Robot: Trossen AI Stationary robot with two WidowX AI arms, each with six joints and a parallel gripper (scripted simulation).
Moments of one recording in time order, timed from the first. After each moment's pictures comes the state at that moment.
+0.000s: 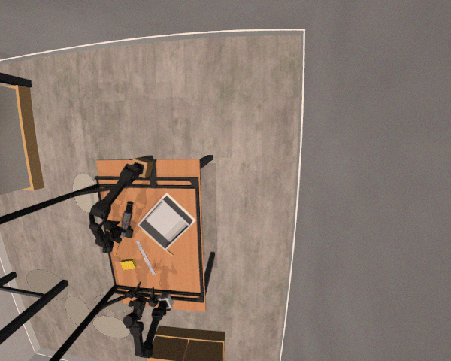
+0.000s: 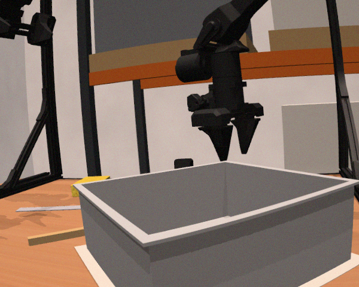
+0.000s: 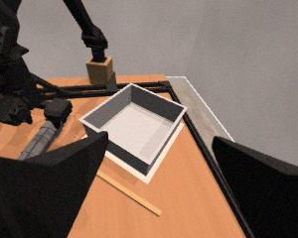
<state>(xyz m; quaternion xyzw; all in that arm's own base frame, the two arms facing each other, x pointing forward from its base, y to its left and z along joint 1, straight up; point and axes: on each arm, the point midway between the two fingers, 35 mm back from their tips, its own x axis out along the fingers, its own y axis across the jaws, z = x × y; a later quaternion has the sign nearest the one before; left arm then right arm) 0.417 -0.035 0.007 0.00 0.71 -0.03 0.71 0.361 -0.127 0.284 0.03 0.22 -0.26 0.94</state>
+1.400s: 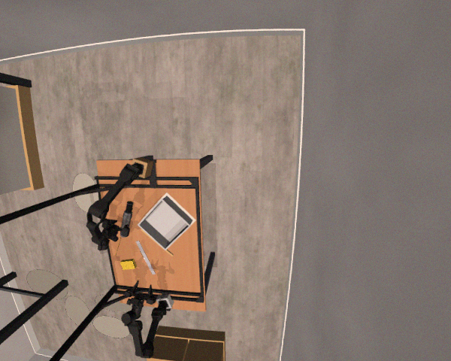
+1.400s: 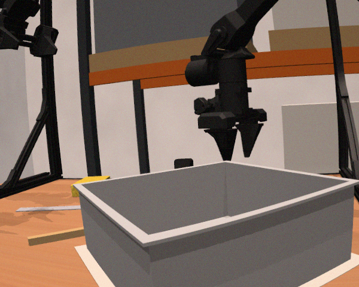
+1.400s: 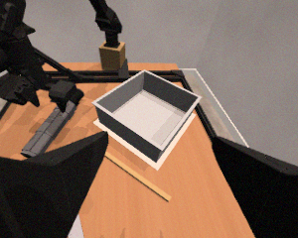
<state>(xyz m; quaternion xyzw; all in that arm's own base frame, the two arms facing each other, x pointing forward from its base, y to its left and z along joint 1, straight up) 0.422 -0.062 -0.002 0.02 0.70 -0.02 0.71 0.359 -0.101 0.264 0.02 0.25 -0.23 0.94</state>
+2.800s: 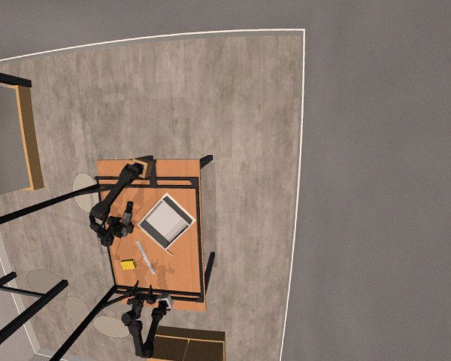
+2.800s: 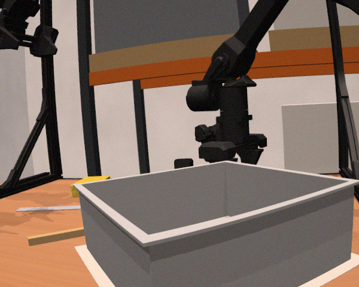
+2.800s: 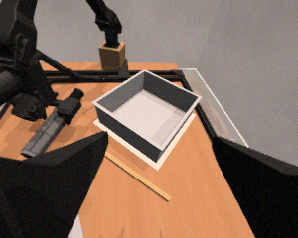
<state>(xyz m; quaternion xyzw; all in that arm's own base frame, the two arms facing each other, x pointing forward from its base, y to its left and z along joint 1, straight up) 0.426 -0.062 -0.057 0.02 0.70 -0.02 0.72 0.359 -0.101 0.264 0.02 0.25 -0.23 0.94</state>
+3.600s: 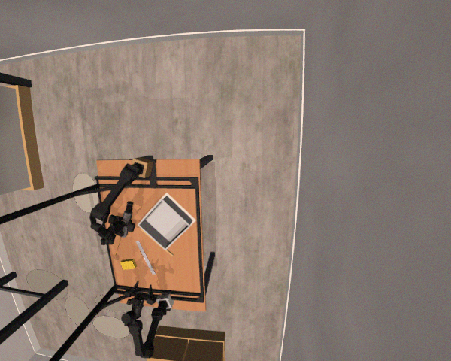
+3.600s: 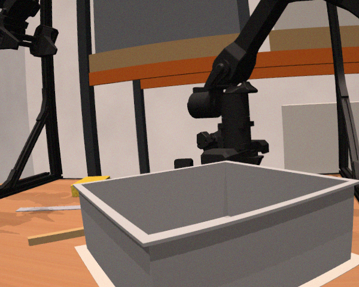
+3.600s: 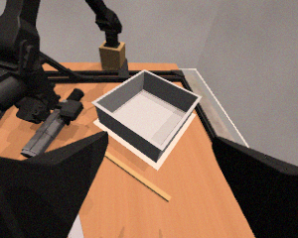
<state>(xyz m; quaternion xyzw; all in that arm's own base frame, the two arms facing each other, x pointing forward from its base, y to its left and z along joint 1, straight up) 0.421 -0.062 -0.071 0.02 0.70 -0.02 0.71 0.359 -0.101 0.264 0.02 0.25 -0.23 0.94</state>
